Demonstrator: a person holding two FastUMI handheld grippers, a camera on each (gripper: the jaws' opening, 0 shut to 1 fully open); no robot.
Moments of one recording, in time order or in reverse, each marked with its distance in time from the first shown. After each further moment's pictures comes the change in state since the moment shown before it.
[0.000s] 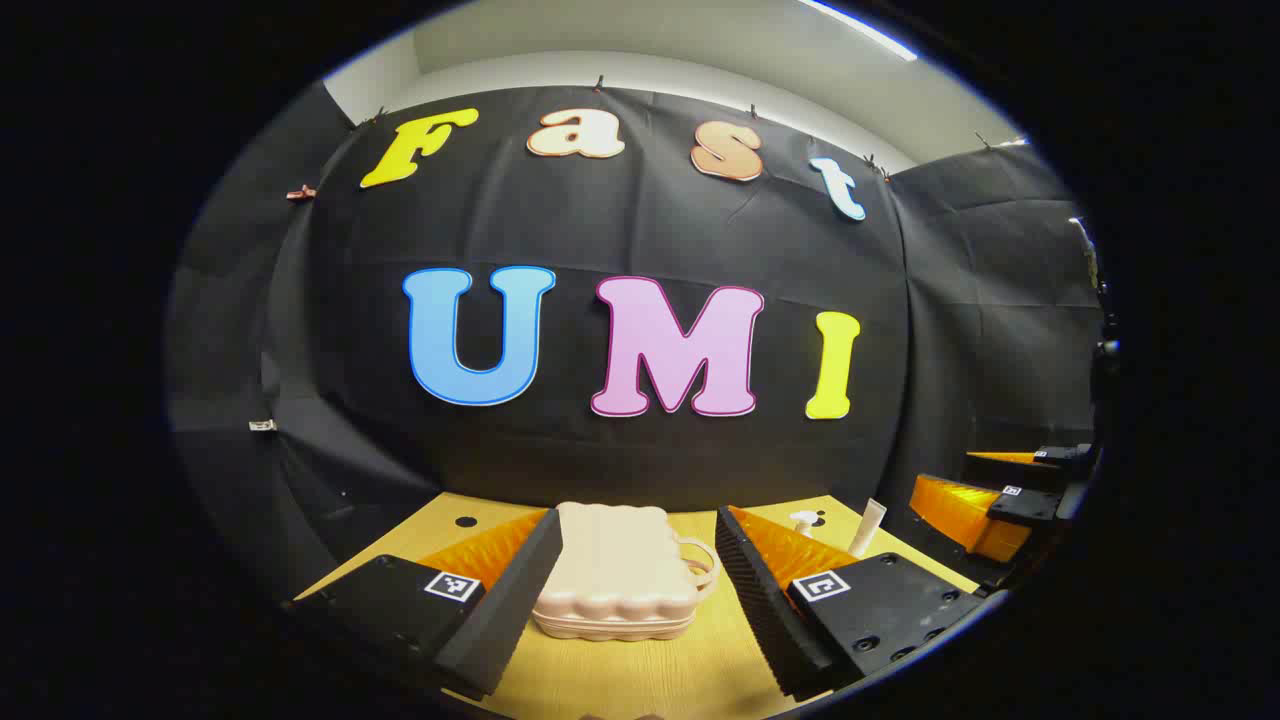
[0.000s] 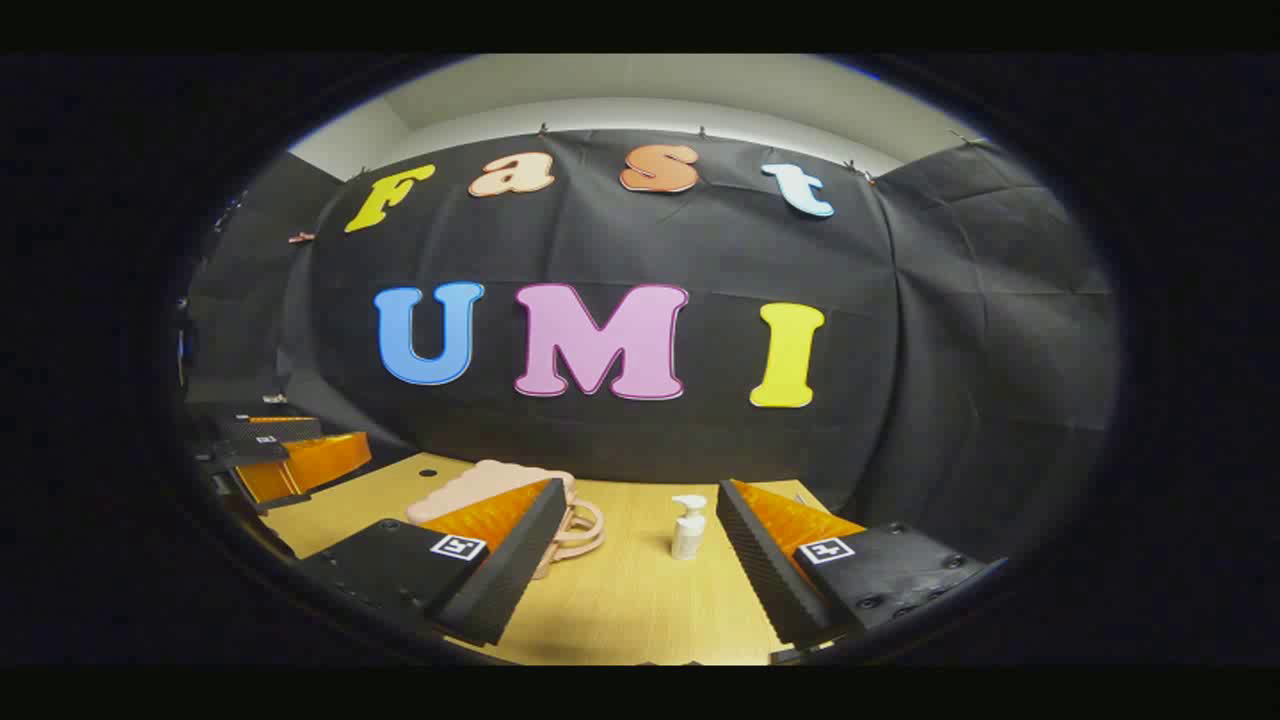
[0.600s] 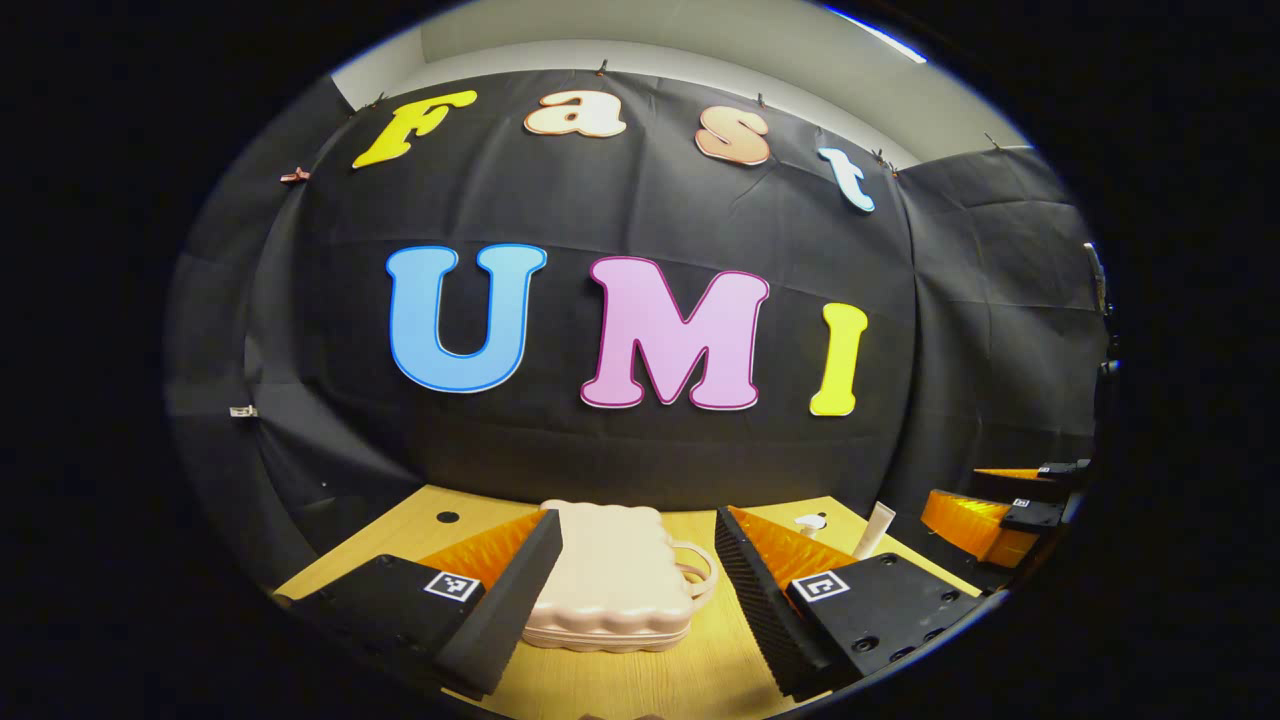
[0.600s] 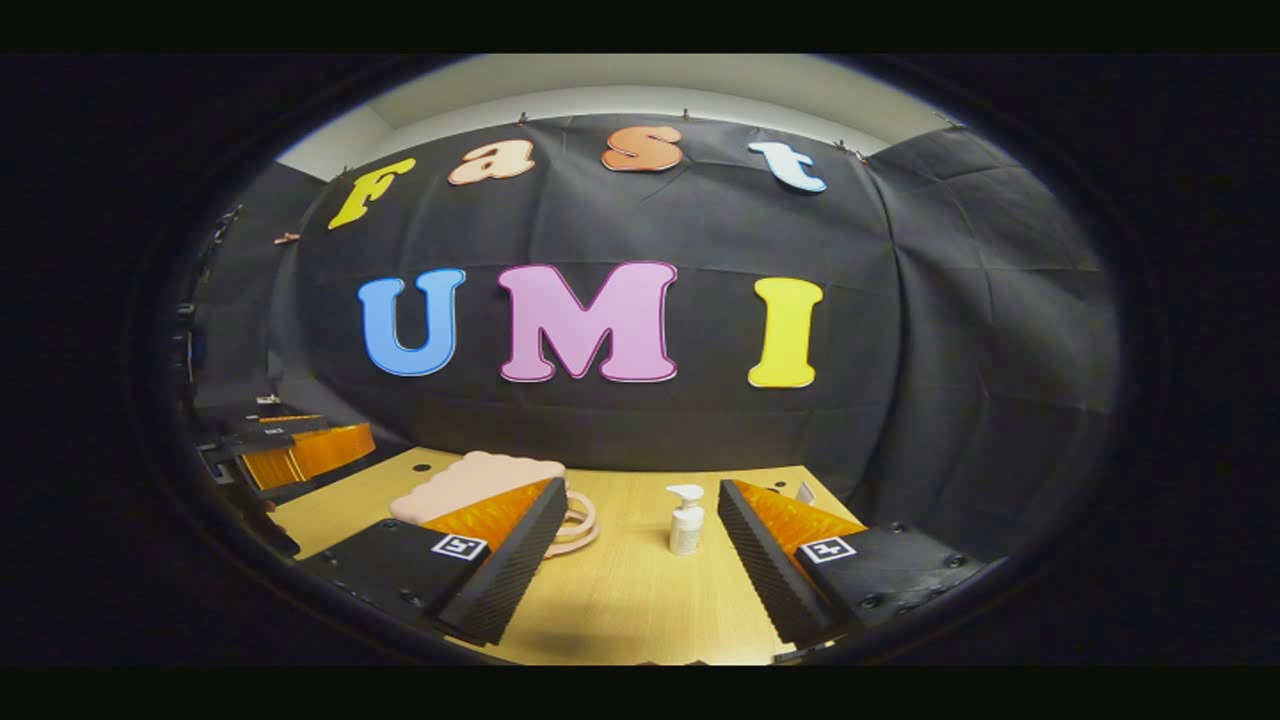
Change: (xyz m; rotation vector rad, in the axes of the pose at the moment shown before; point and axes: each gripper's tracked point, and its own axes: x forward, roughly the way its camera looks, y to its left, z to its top) left arm 0.040 0.000 -0.017 -0.018 0.030 -0.013; right arm 0.030 -0.014 -0.020 0.024 0.044 0.001
